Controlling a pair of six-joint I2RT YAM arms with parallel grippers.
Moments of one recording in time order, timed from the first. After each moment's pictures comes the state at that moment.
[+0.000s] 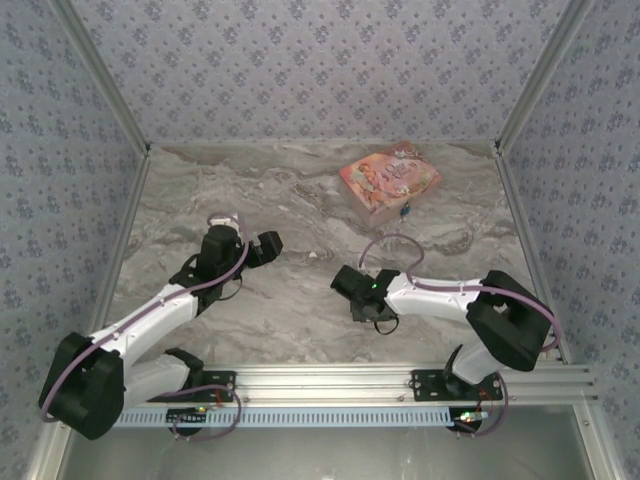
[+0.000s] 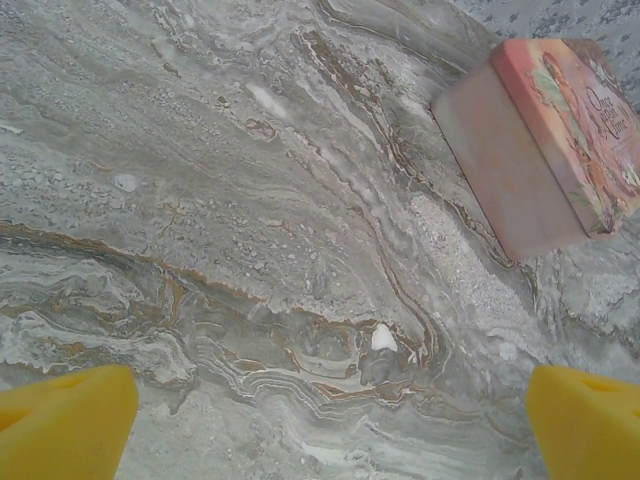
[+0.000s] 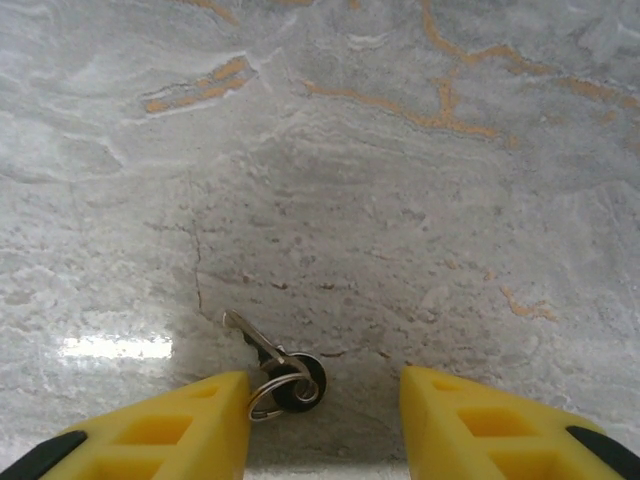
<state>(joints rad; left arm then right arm) -0.49 1.10 0.54 0.00 0.01 -0.72 0.96 1.51 0.76 -0.65 0.25 0.89</state>
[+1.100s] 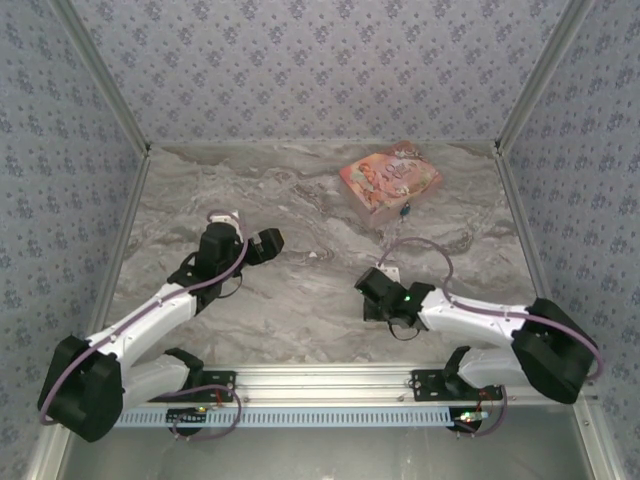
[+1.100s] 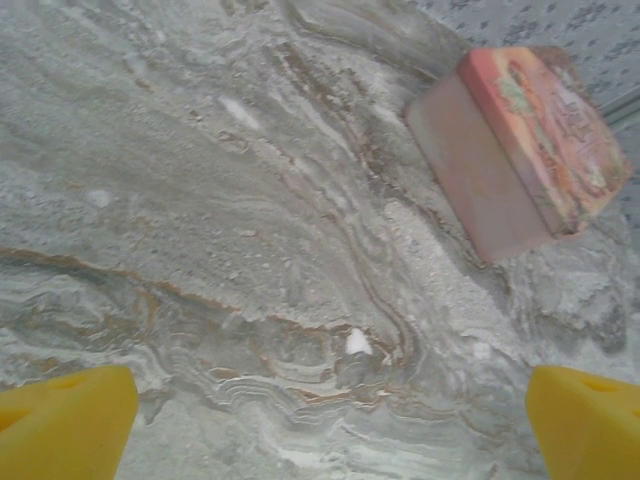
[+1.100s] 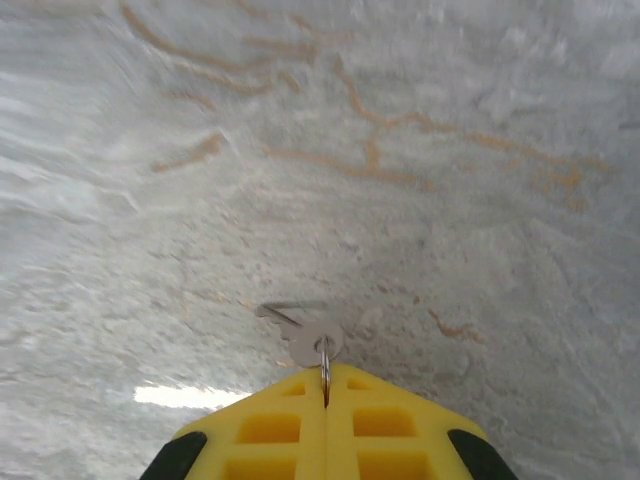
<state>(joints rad) -0.49 1.09 0.58 -0.01 0.05 -0.71 0.90 1.22 0.53 -0.43 0.25 0.82</state>
